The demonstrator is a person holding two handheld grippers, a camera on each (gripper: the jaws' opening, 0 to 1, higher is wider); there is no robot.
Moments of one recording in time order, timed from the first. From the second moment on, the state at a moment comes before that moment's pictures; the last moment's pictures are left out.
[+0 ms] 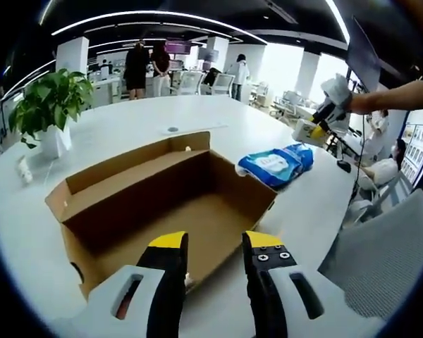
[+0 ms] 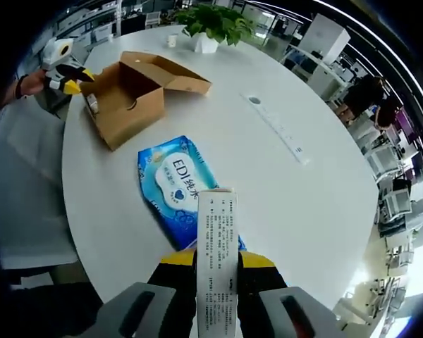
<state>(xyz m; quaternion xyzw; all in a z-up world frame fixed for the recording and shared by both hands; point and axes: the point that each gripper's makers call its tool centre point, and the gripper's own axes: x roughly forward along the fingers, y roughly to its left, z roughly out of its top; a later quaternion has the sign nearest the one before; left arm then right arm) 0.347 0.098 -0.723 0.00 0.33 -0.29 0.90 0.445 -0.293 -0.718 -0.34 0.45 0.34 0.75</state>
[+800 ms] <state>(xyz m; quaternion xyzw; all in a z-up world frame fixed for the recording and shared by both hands) 0.358 0.114 -0.716 -0.06 0.32 -0.27 0.91 0.478 -0.301 -0.737 -0.36 0.45 0.35 0.73</state>
